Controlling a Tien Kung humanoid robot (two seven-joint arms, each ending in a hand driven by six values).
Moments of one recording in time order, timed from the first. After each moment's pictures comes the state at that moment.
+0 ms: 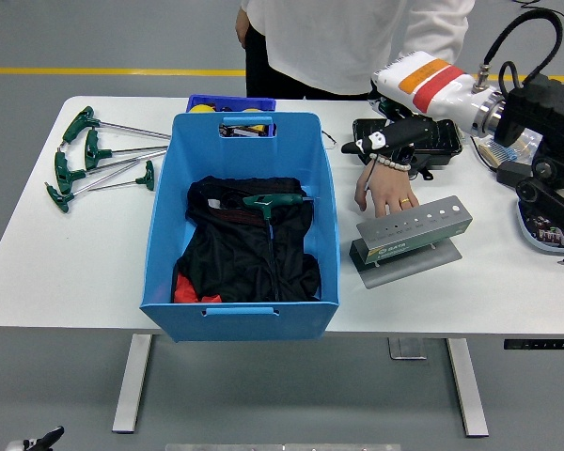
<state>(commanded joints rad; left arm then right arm) -0.16 0.08 -0.96 -0.18 0.80 0.31 0.06 1.06 -0.45 0.51 1.19 -1.90 -0.03 0.13</state>
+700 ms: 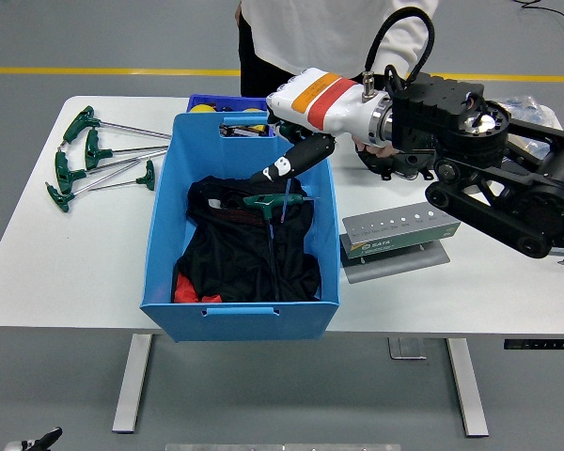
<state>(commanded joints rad) -0.16 0.08 -0.99 -0.18 0.84 0.31 0.07 1.21 -0.26 0.32 1.22 -1.82 0.08 0.01</state>
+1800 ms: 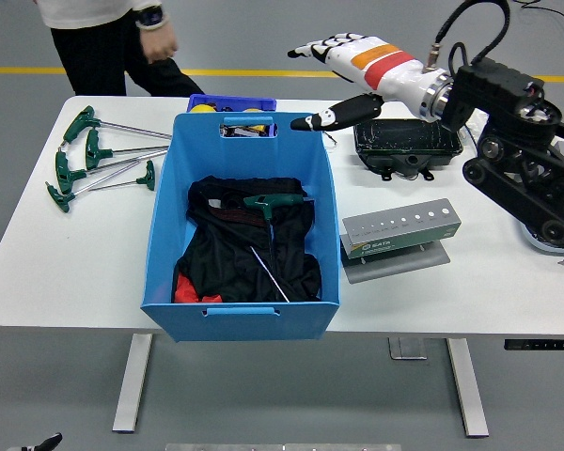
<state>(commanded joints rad) -0.15 0.07 -1.04 -0.18 0.89 0.31 0.08 1.07 -0.34 0.59 1.07 -1.68 -0.01 0.09</state>
